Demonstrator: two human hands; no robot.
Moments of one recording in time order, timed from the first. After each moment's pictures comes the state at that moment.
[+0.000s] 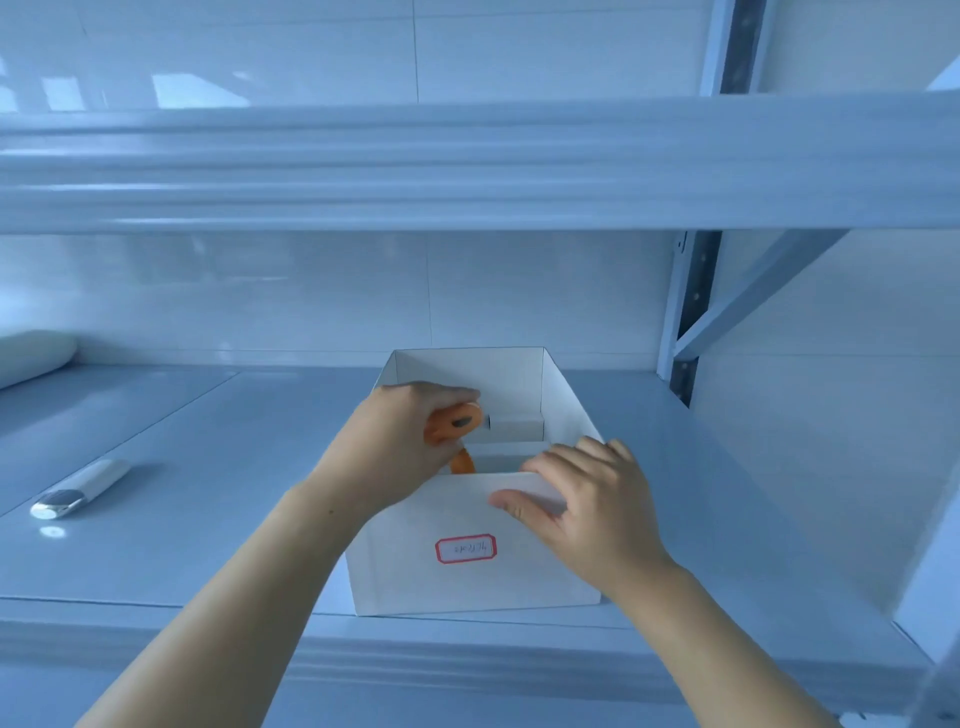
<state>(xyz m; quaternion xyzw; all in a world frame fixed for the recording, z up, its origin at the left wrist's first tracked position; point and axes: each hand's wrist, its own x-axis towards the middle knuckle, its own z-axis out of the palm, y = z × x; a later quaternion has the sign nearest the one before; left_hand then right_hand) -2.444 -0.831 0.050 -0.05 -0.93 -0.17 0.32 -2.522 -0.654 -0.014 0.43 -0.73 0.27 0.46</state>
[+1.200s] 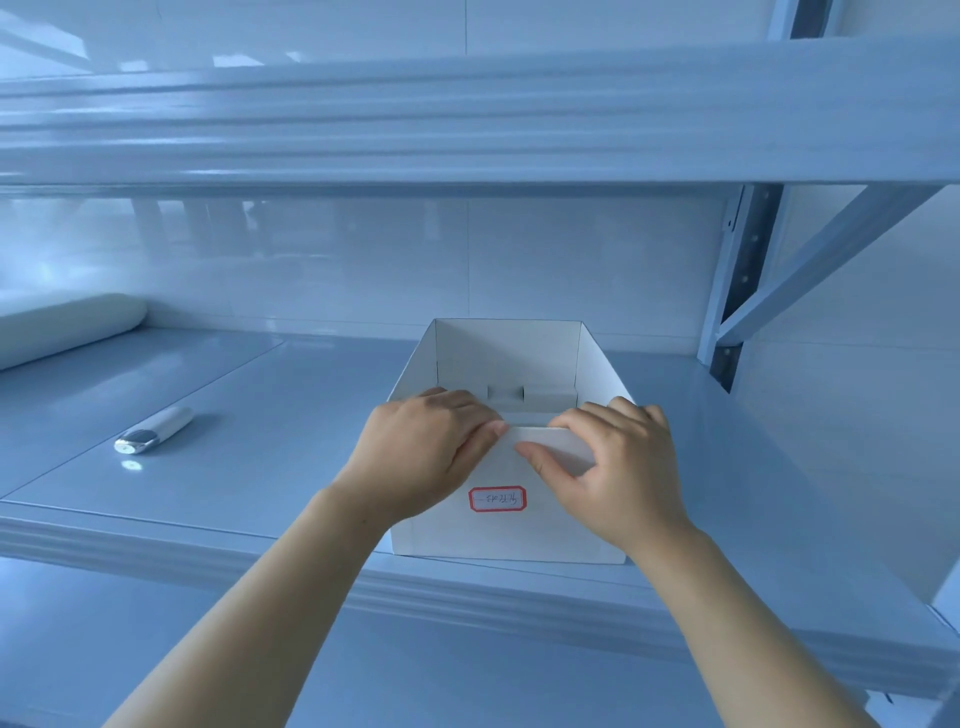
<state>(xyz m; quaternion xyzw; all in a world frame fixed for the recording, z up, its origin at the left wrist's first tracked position) -2.412 -0.826 0.017 0.00 -0.95 0.01 0.30 -2.508 -0.658 -0.011 0.40 -0.75 0.30 0.43</state>
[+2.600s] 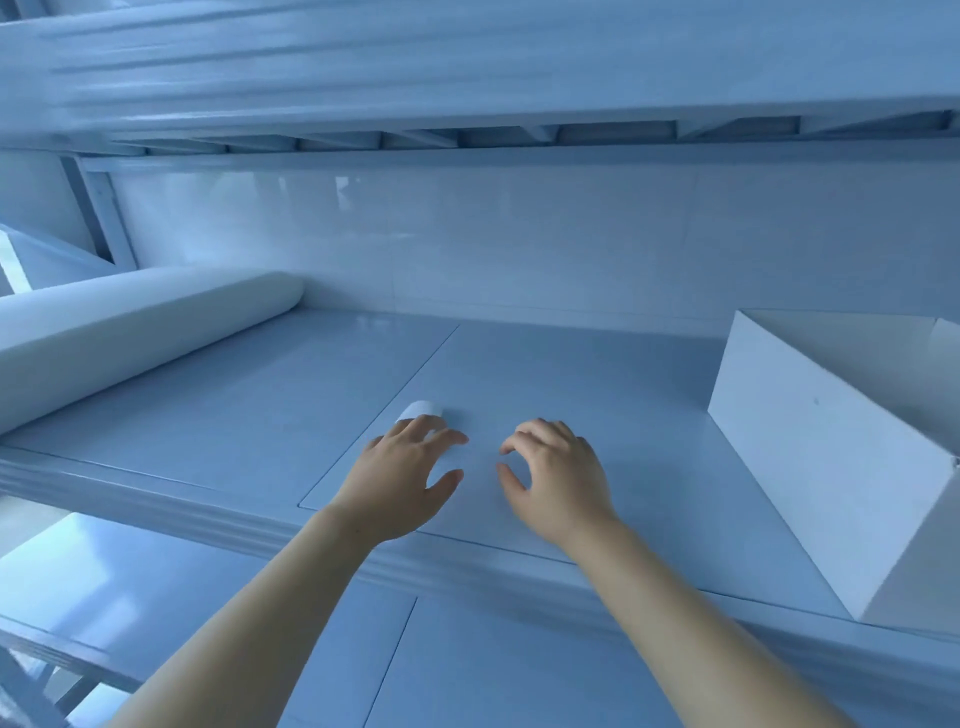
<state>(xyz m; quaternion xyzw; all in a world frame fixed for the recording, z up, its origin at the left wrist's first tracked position) -2.299 -1.201 -0.069 0.11 -0.97 -0.05 0.20 -2.407 -1.043 -0.076 0.45 -0.83 0.26 0.20</state>
